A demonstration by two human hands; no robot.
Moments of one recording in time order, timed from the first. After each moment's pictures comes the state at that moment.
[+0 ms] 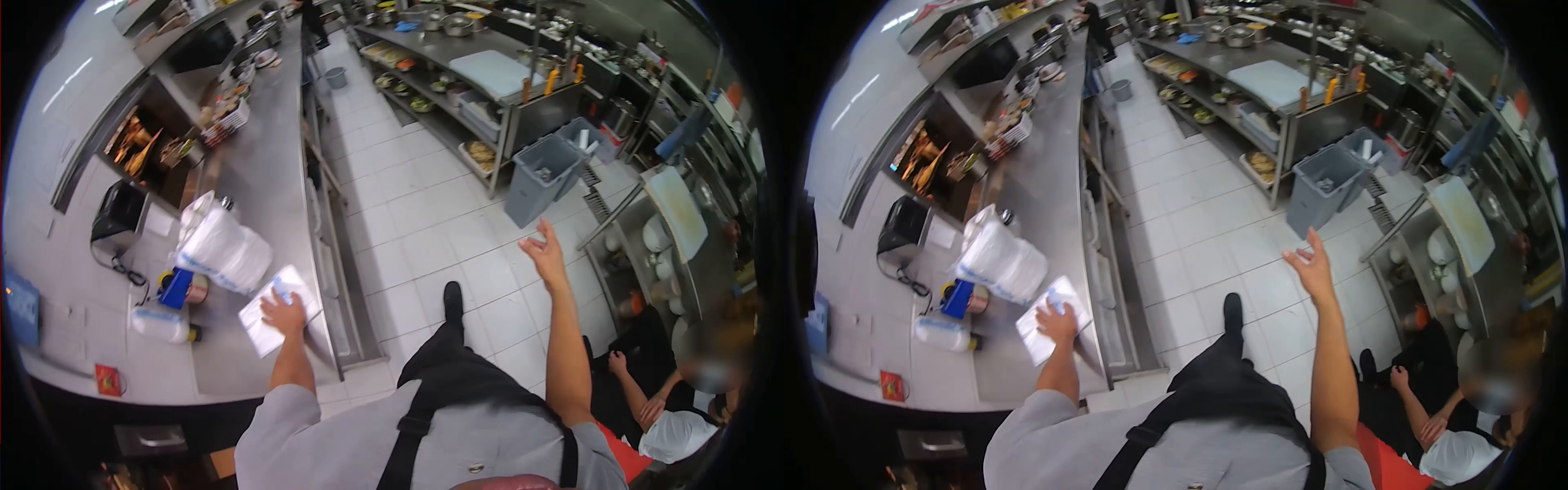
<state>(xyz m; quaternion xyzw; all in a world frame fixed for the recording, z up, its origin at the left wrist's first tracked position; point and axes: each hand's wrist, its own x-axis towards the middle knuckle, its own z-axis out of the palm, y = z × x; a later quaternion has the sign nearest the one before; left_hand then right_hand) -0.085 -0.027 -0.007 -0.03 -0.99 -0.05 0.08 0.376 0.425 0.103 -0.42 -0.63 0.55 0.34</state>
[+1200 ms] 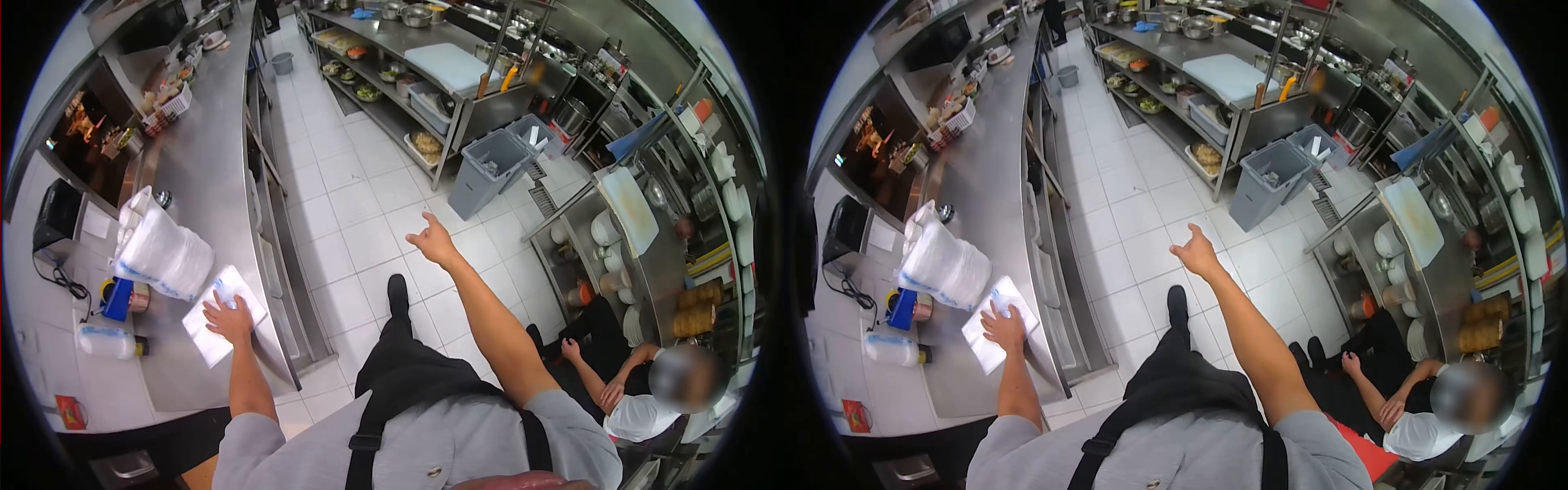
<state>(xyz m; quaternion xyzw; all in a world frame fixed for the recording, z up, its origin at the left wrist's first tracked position) -0.085 -0.018 0.013 -0.02 -0.99 -0.05 0.09 0.227 0.411 0.065 -0.41 -0.78 0.44 0.16</state>
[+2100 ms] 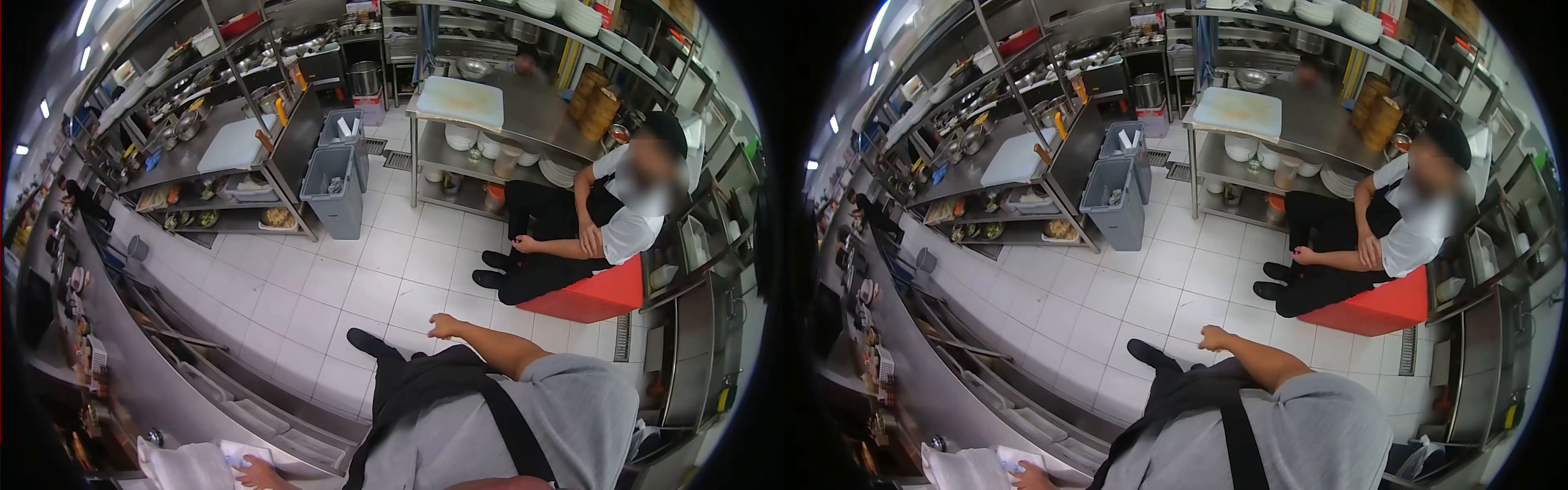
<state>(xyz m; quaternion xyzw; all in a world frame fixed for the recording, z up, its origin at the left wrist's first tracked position) -0.160 -0.035 -0.054 -0.09 -0.98 -0.04 0.16 0.519 0.292 -0.145 -0.63 -0.60 0.50 -0.01</state>
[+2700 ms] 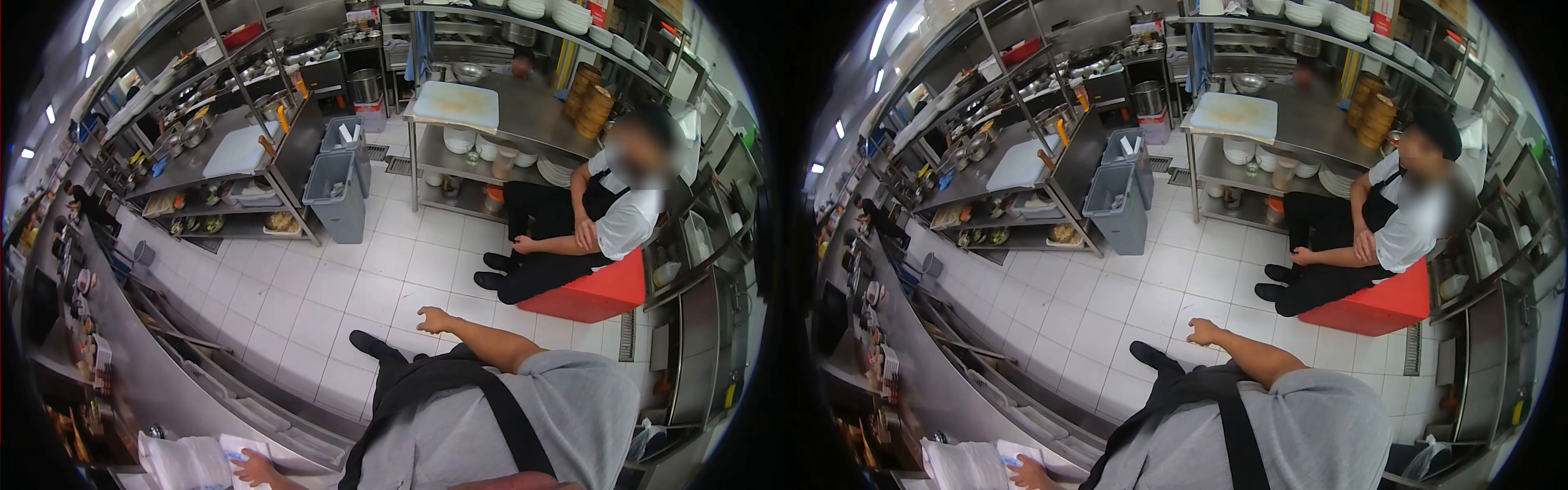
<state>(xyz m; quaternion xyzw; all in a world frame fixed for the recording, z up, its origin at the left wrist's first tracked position) -0.155 -0.031 -0.046 -0.04 -0.99 0.00 0.12 0.503 0.291 -0.109 -0.62 -0.58 0.52 0.07</state>
